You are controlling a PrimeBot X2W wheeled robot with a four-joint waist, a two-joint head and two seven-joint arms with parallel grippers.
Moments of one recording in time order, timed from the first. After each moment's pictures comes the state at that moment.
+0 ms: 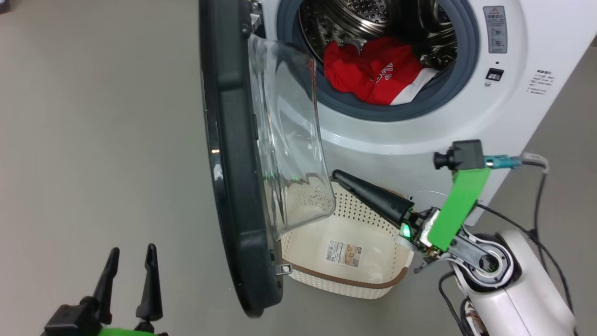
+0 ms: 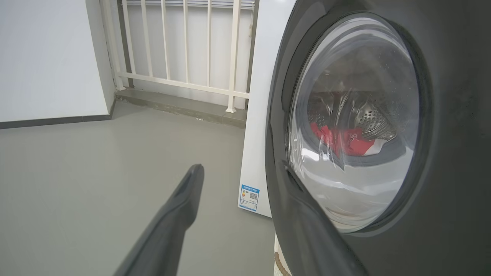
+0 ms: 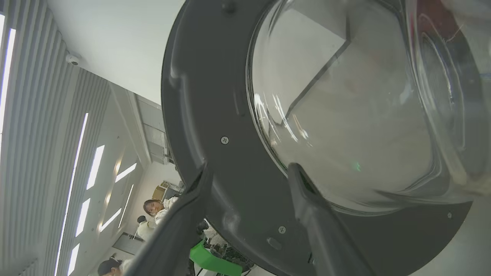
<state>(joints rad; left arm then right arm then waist) -0.02 0.07 -0.05 0.14 -0.30 -0.08 -0.25 -0.44 -0.11 0.25 0.14 1.51 0.13 0.66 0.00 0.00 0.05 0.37</state>
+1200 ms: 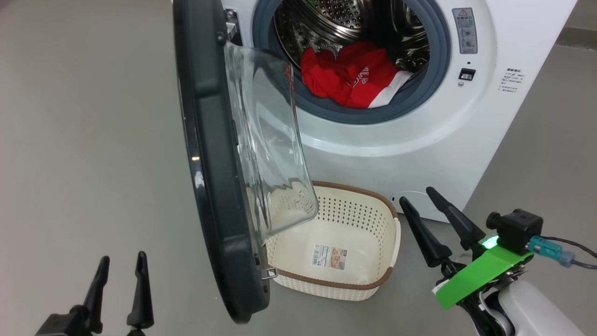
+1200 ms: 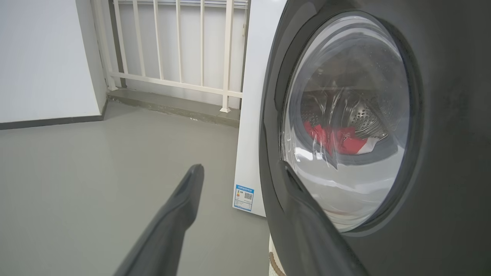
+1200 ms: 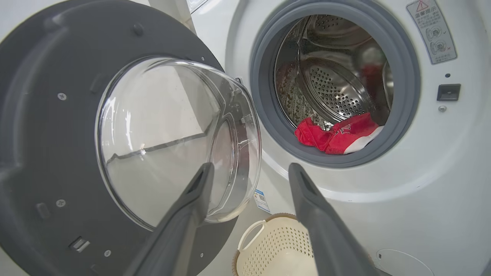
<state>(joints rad) 0.02 0.09 -0.04 0.12 -0.33 -0.06 -0.25 -0.30 -0.35 0.44 0.25 0.72 0.13 -0.25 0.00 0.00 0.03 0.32</state>
